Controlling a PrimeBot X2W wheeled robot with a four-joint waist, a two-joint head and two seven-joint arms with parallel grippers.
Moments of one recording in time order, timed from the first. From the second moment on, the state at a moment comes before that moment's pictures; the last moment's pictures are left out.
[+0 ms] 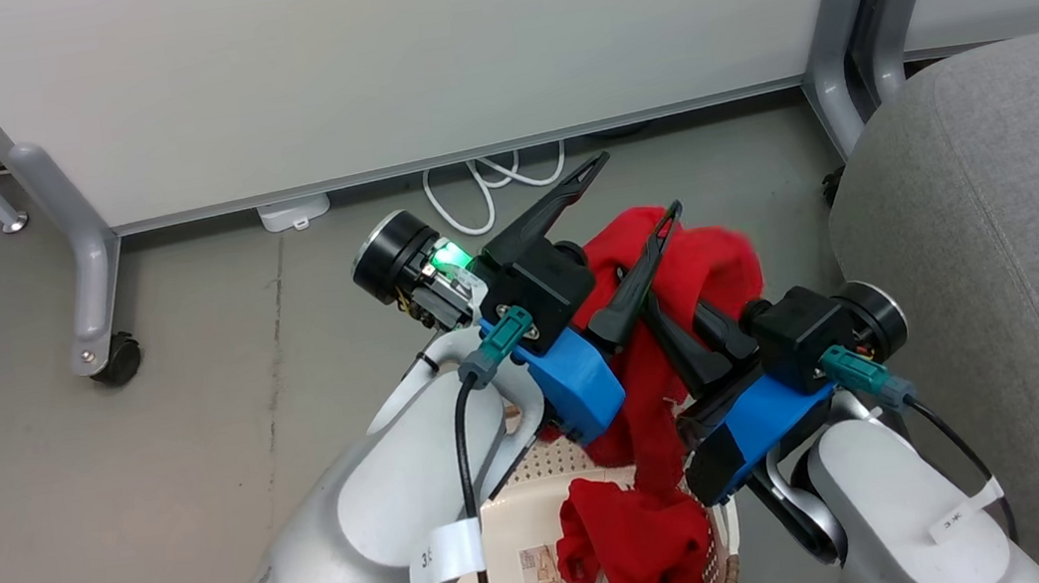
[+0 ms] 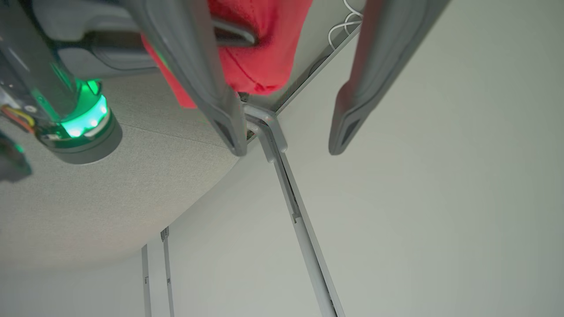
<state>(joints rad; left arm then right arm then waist) -0.79 0.05 -0.86 0.63 -0.32 -0.11 -0.26 -0.47 -0.05 0.40 0.47 0.14 0.13 -0.26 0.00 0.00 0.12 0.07</state>
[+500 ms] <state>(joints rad) -0.79 0.05 -0.85 0.63 -0.31 -0.11 -0.26 -0.47 -0.05 0.33 0.44 0.14 0.13 -0.26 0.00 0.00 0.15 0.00</state>
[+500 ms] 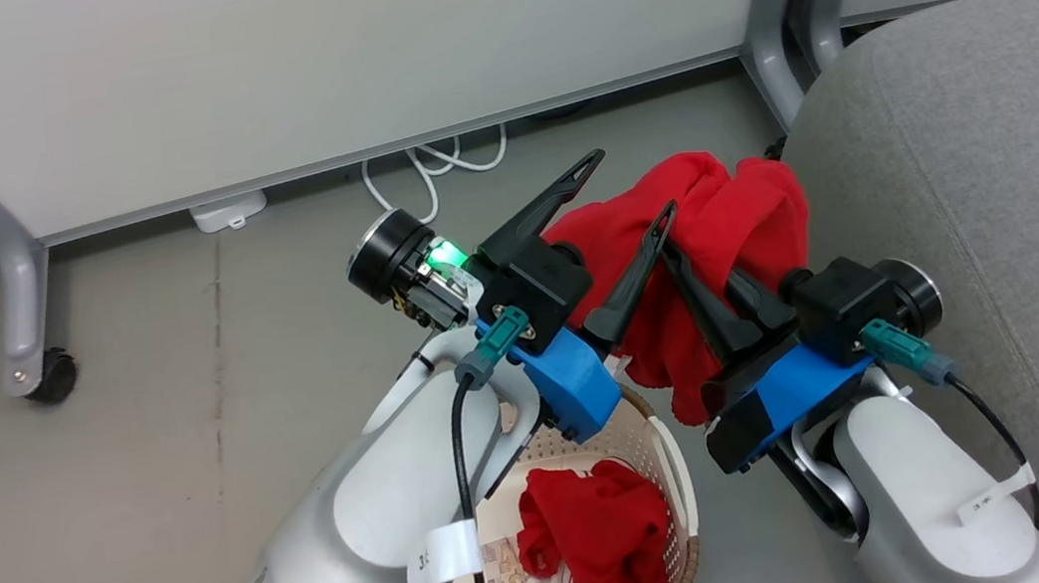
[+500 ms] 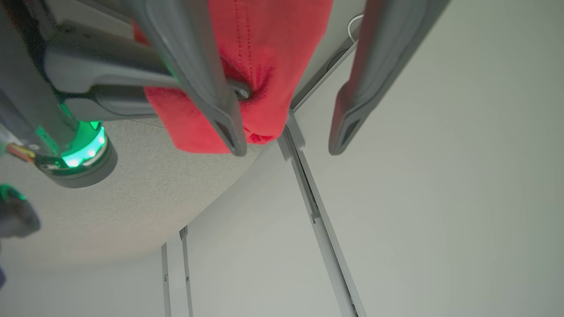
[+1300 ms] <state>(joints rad) -0.73 0.07 -0.92 0.59 -0.28 -0.12 -0.26 -0.45 -0.05 0.05 0.33 0.09 0.13 -0.26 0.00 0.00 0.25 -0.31</state>
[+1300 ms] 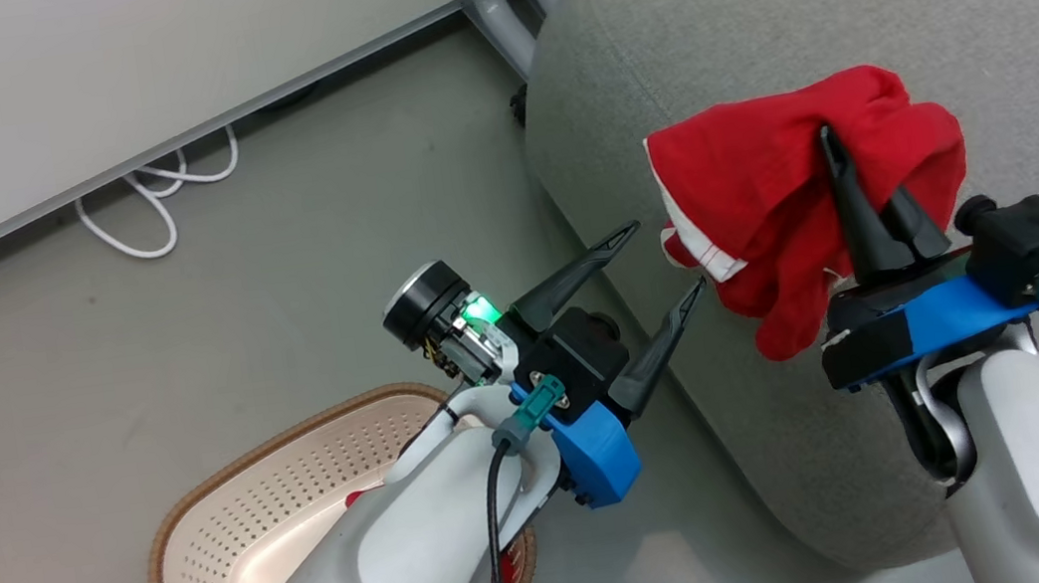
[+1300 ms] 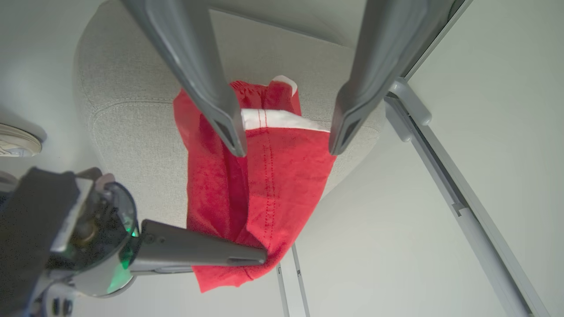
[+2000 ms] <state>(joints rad) -0.70 0.09 -0.99 0.58 -0.28 -0.12 -0.26 -0.36 -0.05 -0.11 0.24 0.07 0.13 -0.26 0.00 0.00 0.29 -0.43</state>
